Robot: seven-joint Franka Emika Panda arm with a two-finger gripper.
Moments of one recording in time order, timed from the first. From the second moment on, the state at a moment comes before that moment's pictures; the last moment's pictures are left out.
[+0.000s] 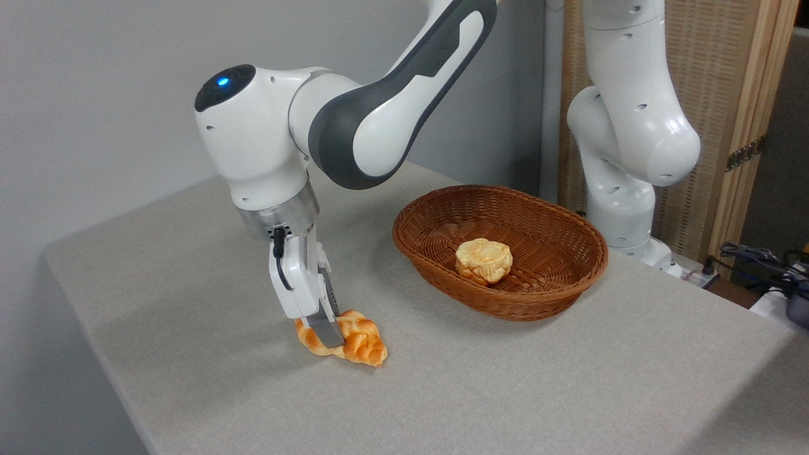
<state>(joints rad) -0.35 0.17 0.22 -1.90 -0.07 1.94 1.24</state>
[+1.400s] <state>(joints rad) -0.35 0.04 0.22 -1.89 -0.11 1.81 1.24</state>
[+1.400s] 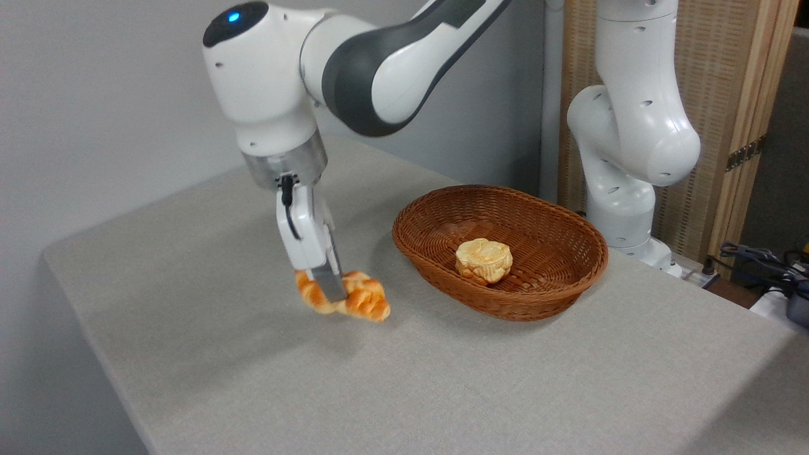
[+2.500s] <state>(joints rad) -0.35 -0.12 0.22 -1.90 -0.10 1.30 1.36</state>
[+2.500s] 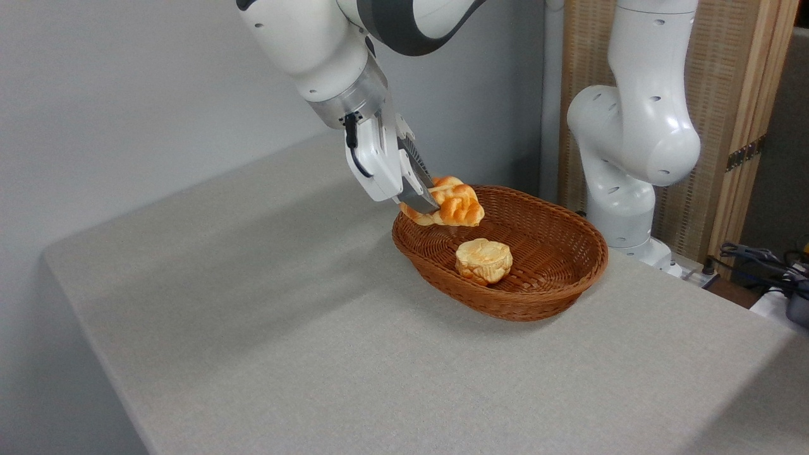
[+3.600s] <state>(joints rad) -0.34 -0.11 0.23 -1.86 -0.08 1.72 0.91</state>
